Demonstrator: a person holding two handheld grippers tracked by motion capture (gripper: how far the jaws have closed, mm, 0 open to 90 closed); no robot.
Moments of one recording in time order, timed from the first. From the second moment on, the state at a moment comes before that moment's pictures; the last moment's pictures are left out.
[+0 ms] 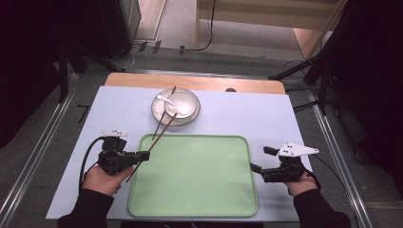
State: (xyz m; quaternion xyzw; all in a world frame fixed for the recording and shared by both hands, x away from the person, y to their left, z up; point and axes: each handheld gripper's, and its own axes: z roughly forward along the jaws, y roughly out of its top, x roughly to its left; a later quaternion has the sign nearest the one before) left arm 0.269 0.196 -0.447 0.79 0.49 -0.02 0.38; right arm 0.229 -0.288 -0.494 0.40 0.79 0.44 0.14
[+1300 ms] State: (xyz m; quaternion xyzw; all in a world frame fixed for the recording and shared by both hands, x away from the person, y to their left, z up) left arm 0.267 0.166 -0.505 0.83 0.47 -0.06 0.28; right arm 0.226 -0.289 -0.494 0.40 0.79 0.44 0.14
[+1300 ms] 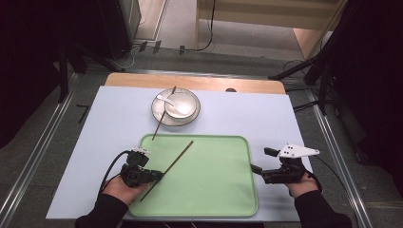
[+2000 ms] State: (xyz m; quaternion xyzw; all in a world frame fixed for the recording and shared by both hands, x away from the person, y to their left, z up) left arm 0.289 0.188 -0.480 0.82 0.45 -0.03 0.36; right arm 0.224 -0.289 -0.495 0.40 0.79 0.44 0.13
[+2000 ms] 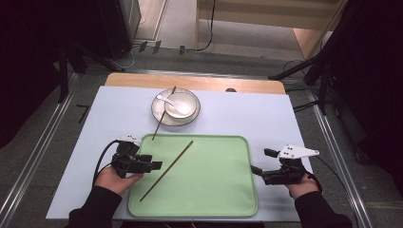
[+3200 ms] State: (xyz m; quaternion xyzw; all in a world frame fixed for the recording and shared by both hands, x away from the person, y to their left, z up) left arm 0.390 0.194 -0.466 0.79 0.50 0.01 0.35; right arm 0.224 -0.289 -0.497 0.40 0.79 0.43 0.13
